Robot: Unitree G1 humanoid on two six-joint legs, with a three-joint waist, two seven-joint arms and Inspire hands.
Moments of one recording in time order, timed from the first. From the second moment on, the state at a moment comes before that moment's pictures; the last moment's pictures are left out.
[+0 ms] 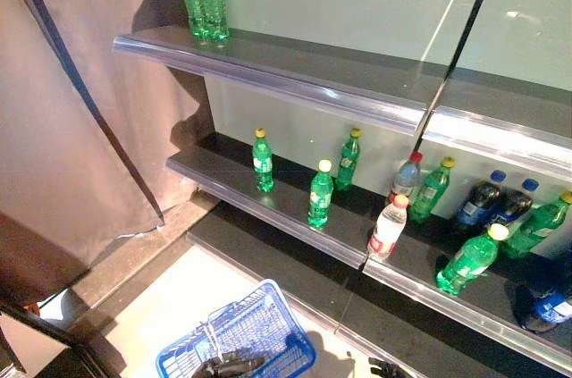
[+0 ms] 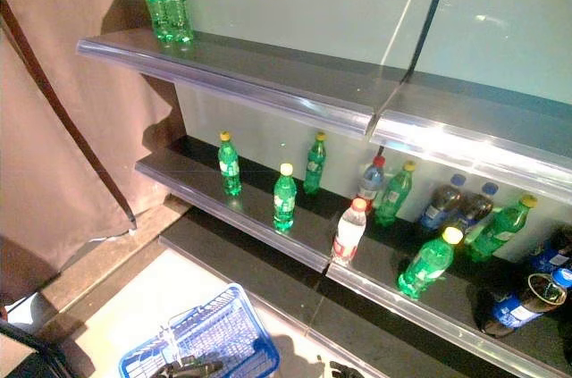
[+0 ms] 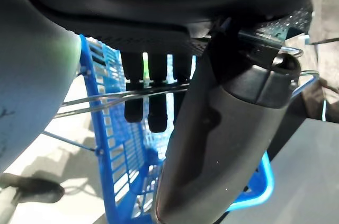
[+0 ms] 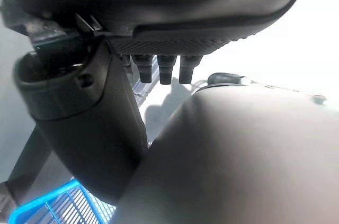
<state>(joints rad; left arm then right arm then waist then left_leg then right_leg) 0.03 0.14 -0.14 1.20 -0.56 -0.05 0.06 0.11 -0.24 0.31 1.09 0.24 -0.07 0.06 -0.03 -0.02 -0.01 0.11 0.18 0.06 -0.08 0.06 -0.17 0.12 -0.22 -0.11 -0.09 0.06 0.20</state>
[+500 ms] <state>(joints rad) 0.03 0.14 -0.13 1.21 -0.56 -0.06 0.06 0.11 -0.24 0.31 1.09 0.23 -0.07 0.06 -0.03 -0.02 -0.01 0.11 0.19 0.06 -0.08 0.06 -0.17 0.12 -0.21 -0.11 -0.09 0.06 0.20</state>
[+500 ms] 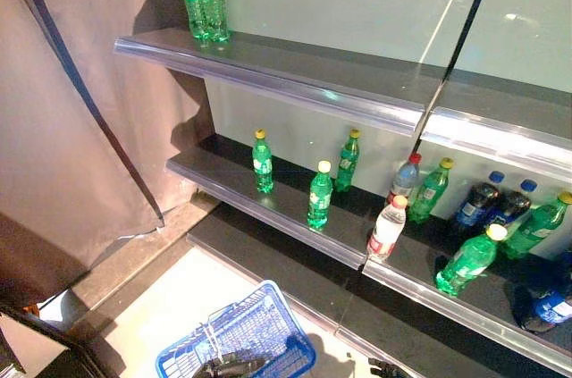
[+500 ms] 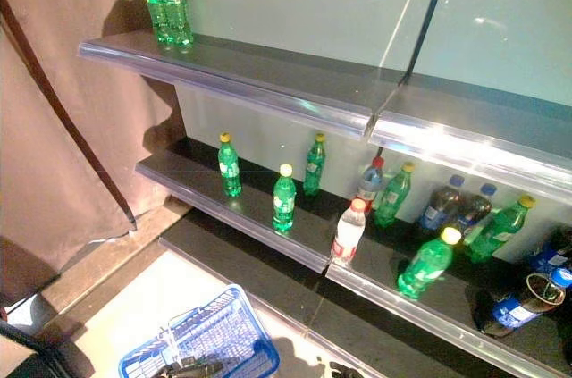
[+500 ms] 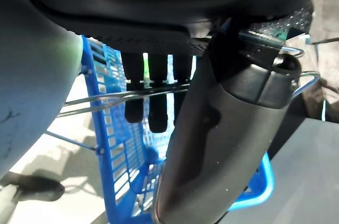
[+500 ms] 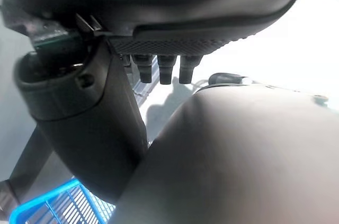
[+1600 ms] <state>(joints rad) 0.06 0.13 -0.07 1.09 -0.57 -0.04 0.10 0.10 -0.49 0.17 -0.10 0.14 -0.21 0.08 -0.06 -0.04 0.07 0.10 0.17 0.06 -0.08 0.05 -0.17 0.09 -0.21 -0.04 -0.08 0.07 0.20</state>
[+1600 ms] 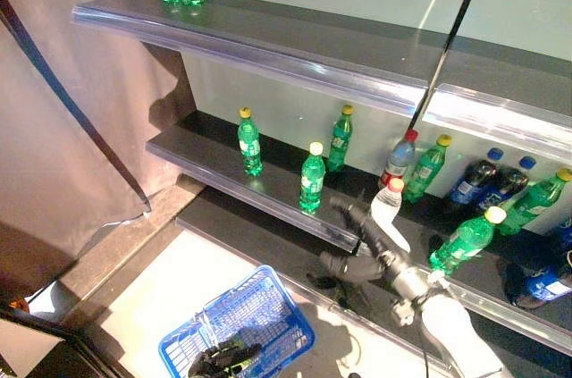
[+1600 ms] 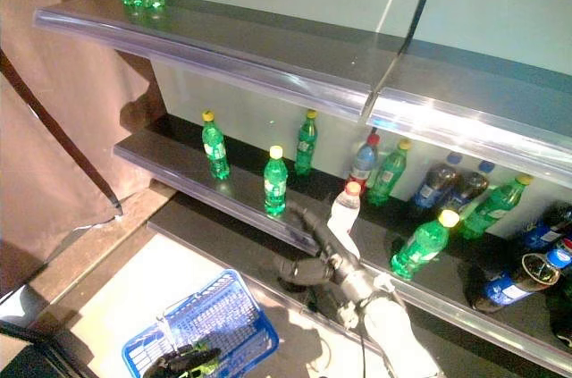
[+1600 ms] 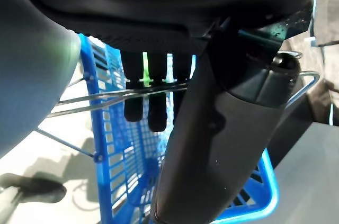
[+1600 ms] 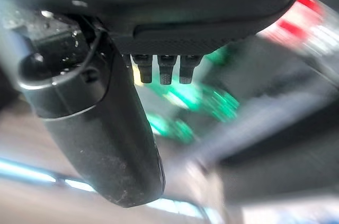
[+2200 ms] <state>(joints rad) 0.07 0.12 -0.02 1.13 -0.53 -0.04 0.10 0.10 -0.47 -0.02 -0.07 0.12 -0.29 -0.50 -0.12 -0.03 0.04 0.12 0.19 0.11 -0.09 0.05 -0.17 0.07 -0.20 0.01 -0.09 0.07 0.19</state>
